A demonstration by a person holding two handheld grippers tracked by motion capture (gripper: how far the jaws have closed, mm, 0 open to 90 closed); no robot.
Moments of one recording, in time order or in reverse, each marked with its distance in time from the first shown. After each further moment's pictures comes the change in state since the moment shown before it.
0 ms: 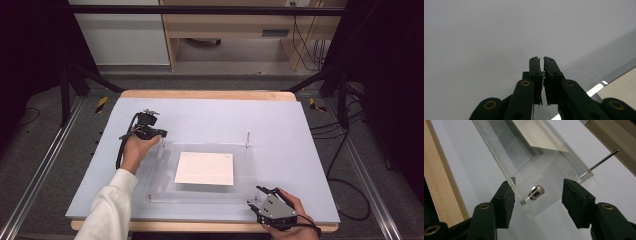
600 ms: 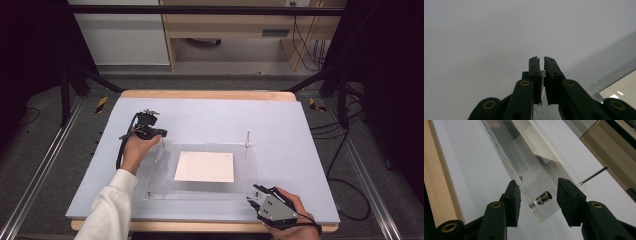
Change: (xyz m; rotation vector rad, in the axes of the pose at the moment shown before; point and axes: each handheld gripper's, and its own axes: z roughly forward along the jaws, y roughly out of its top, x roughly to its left) left arm -0.001 0.000 0.000 -0.014 0.022 0.012; right arm -0.002 0.012 -0.007 -0.054 -0.025 -0.070
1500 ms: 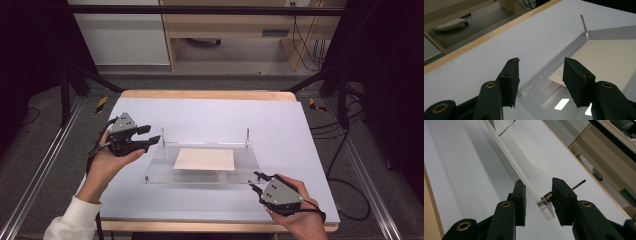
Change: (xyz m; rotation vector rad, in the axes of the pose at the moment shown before) left arm -0.045 -0.034 -0.134 -0.319 -0.085 0.368; right arm -0.034 0.035 -0.010 -0.017 -0.018 0.037
